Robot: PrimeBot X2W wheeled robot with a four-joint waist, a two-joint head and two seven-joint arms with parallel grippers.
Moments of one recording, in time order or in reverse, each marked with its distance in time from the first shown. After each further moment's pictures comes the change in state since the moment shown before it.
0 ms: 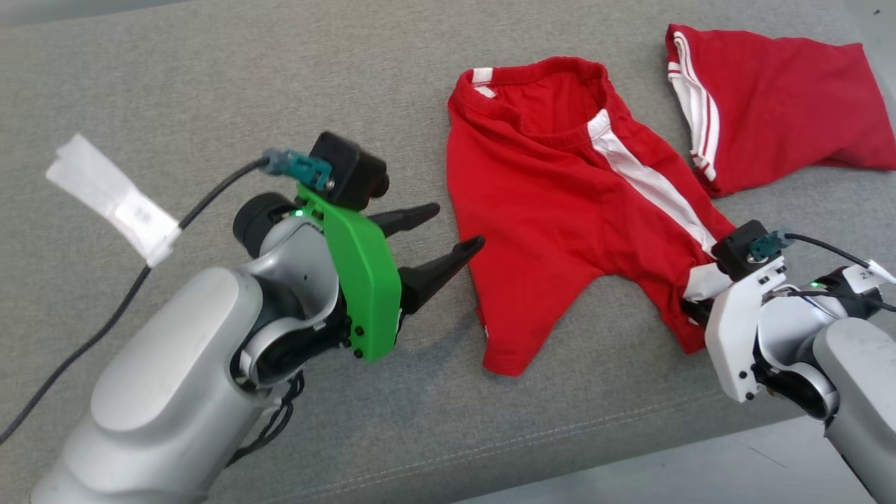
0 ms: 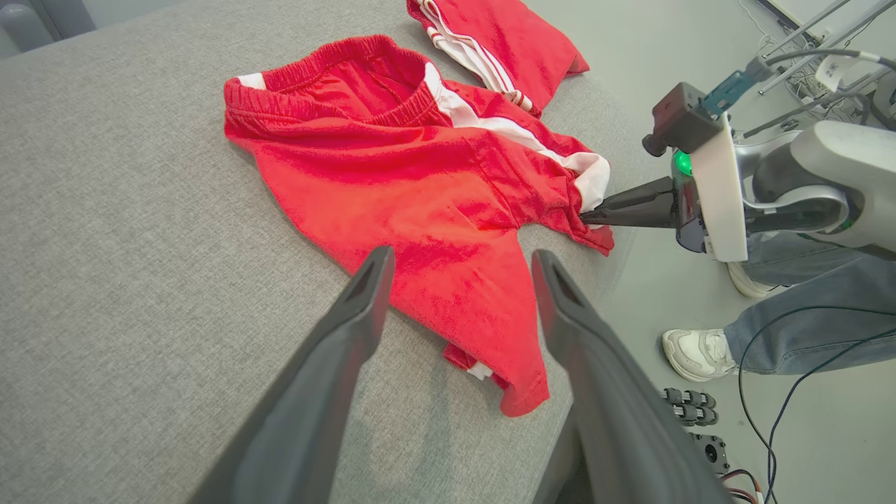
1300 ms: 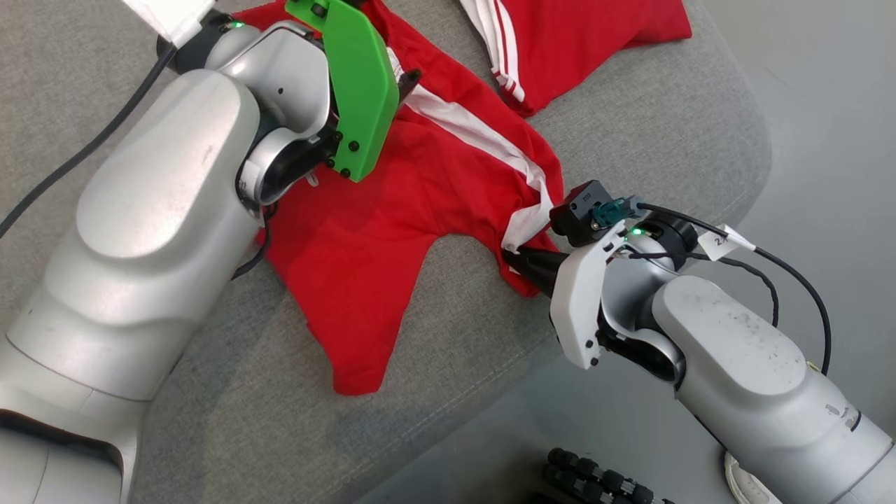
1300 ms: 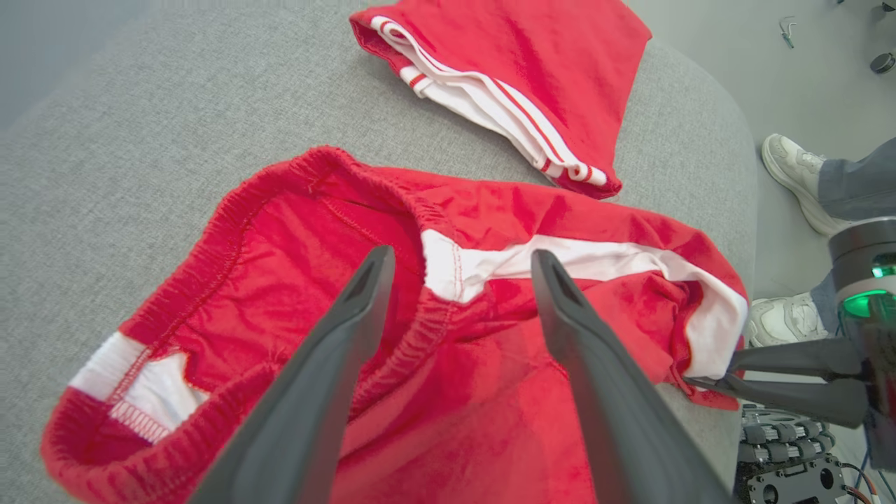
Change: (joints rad) left arm -0.465 -0.112 -0.038 0.390 0.211 0.057 0.184; right arm -0.250 0.273 0.238 0.095 0.022 0.012 -0.201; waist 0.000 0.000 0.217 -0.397
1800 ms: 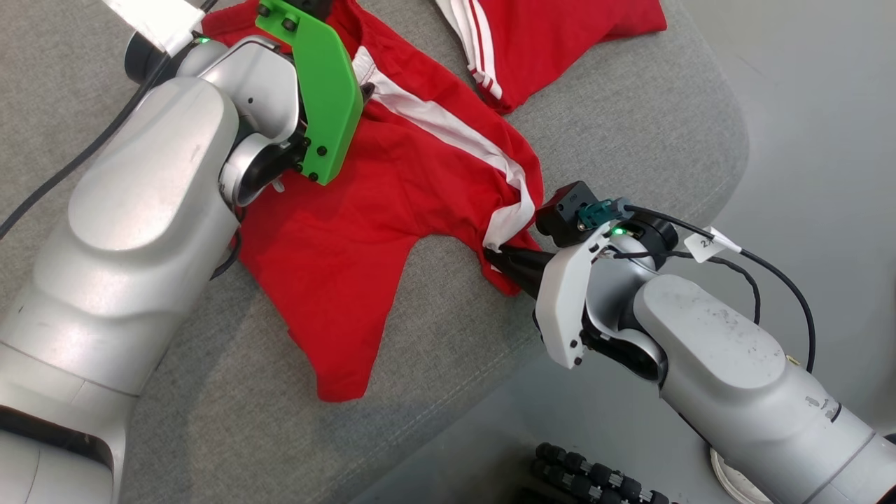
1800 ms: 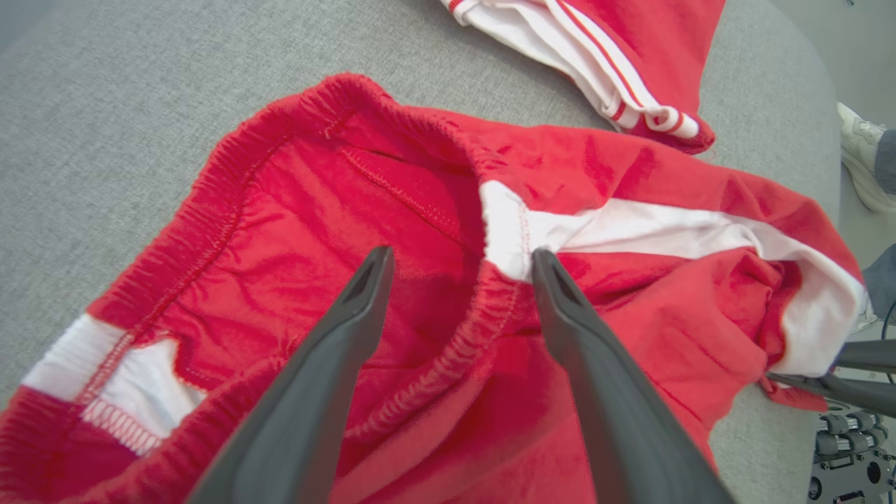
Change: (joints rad) left arm -0.017 0.014 -0.026 0.142 0.048 -0.018 -0.040; right arm -0.040 0.035 0.056 0.072 0.033 0.002 -0.084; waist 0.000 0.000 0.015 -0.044
